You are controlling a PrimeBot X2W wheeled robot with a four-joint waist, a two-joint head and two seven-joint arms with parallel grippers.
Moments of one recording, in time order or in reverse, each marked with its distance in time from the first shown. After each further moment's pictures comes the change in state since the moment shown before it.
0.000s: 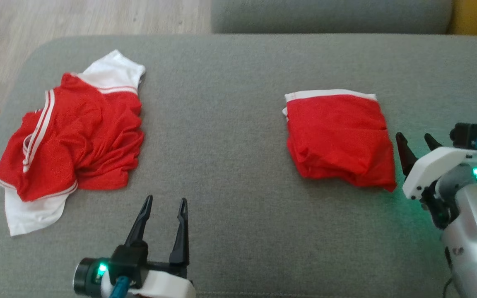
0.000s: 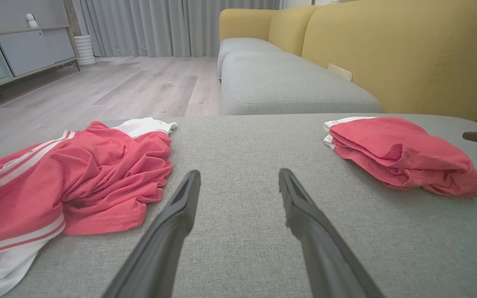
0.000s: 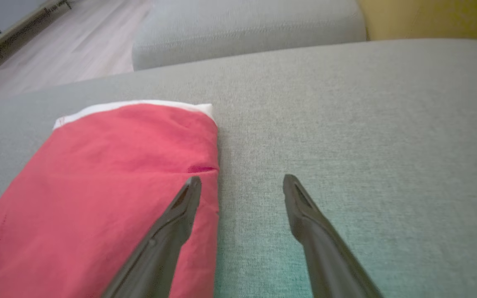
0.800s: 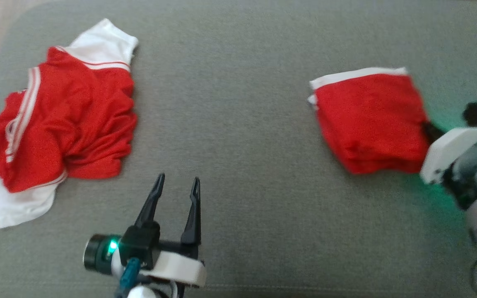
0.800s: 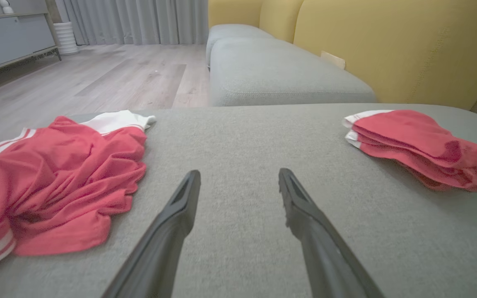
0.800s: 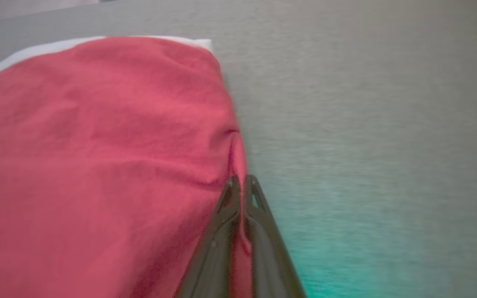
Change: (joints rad) left arm -0.106 -0.002 -0.071 0.007 -0.016 0.027 0.000; right arm -0.133 -0.120 0.162 0.122 0.095 0.000 0.082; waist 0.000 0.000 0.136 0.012
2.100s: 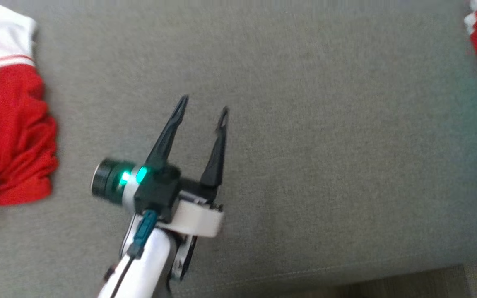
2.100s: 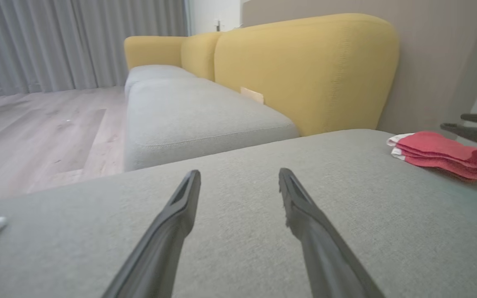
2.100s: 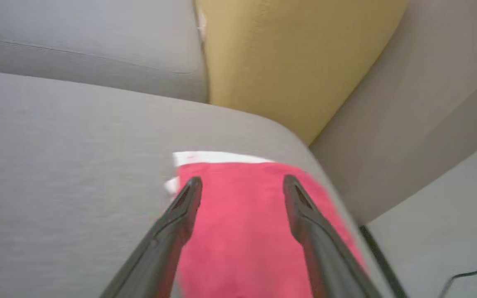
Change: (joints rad) left arm -0.305 0.010 -0.092 -0.039 0.064 -0.016 -0.007; right arm -0.197 -0.094 -0.407 -0.032 -0.537 0.000 -0.284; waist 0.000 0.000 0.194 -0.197
